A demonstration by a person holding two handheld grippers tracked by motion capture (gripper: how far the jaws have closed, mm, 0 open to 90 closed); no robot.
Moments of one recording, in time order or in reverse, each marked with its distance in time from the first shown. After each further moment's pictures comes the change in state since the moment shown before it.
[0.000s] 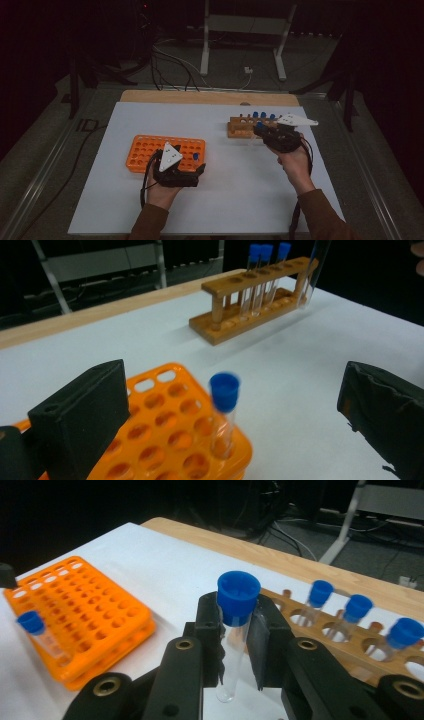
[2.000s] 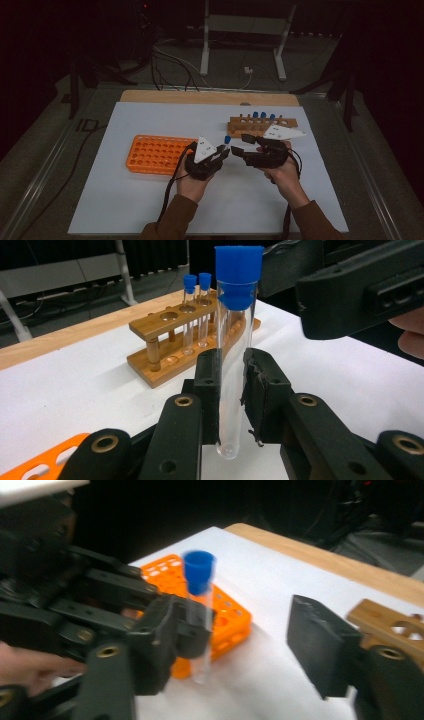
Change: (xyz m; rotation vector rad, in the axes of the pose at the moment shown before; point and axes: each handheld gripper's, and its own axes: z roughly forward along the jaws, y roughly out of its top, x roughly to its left) left arm -0.043 0.034 0.044 -0.010 -0.104 0.019; right arm 0.055 -0.003 -0.008 -0.028 0.223 -0.072
